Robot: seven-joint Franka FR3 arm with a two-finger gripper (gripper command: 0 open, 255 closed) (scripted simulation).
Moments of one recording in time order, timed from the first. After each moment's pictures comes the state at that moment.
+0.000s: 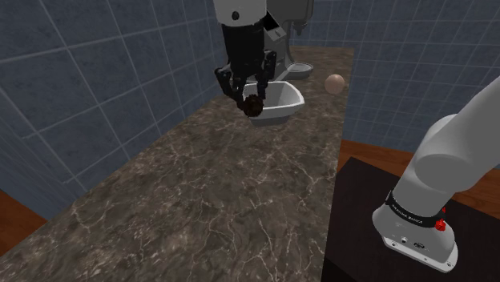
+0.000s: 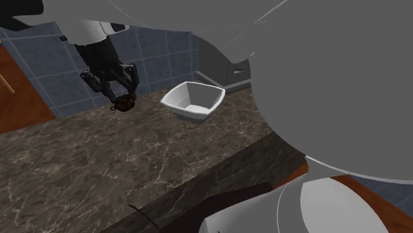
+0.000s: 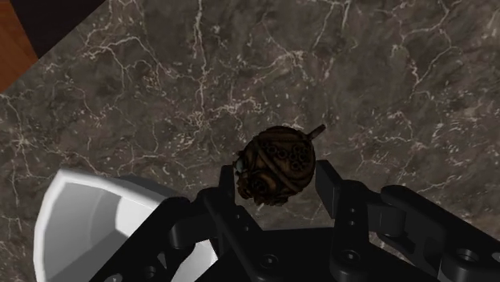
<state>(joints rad) -0.03 -0.30 0.61 -1.87 0.04 1.59 0.73</state>
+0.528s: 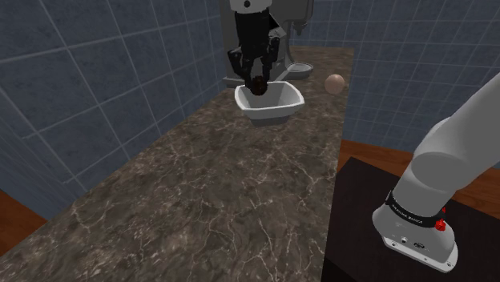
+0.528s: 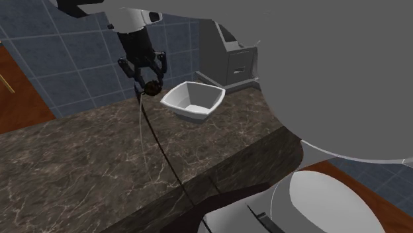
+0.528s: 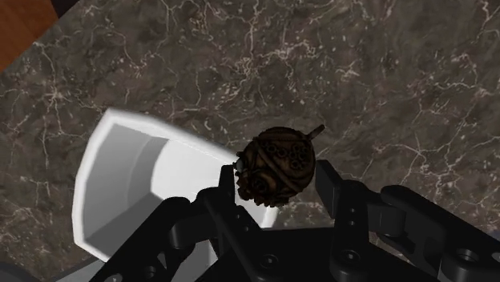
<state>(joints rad) -0.10 -0.27 0.49 -1.84 -0.01 1.60 0.56</state>
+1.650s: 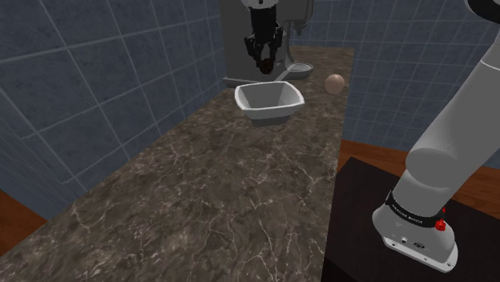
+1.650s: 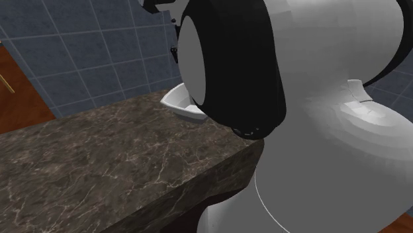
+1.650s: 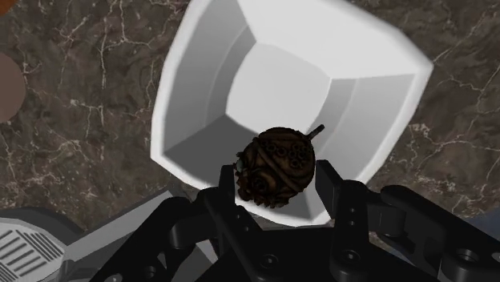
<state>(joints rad) -0.23 -0.07 0.33 -1.68 -0.11 1.64 0.29</state>
